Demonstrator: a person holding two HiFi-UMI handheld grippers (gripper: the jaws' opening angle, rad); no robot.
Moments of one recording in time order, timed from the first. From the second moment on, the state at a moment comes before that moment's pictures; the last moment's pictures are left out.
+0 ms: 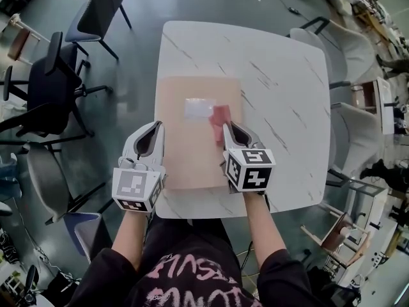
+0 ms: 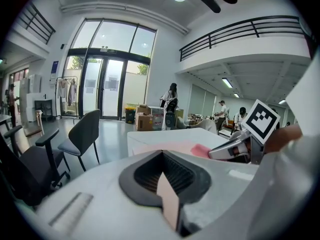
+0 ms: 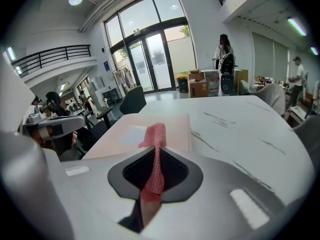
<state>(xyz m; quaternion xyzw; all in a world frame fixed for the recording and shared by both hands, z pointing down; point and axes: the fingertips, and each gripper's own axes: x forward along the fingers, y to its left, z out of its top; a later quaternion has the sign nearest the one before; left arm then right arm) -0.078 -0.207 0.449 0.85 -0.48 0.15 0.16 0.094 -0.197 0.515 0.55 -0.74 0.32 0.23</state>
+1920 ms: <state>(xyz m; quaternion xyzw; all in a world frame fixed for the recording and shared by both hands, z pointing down) -0.122 -0.178 0.429 0.82 -0.53 0.13 0.16 -0.054 -0.135 0.487 0.43 -0.81 0.32 0.22</state>
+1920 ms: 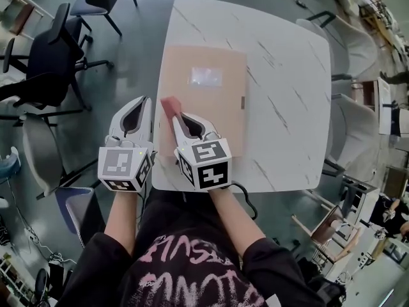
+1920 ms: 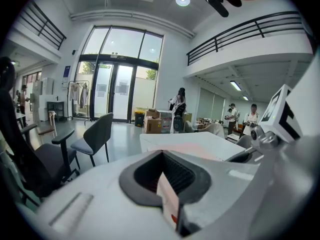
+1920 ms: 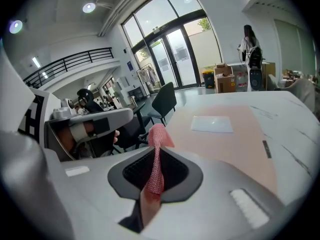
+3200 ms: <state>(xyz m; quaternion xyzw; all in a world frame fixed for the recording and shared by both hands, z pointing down) -0.050 -0.170 0.434 0.85 -0.48 0.14 0.15 0.095 -0.125 0.513 0.54 -0.73 0.33 0.25</state>
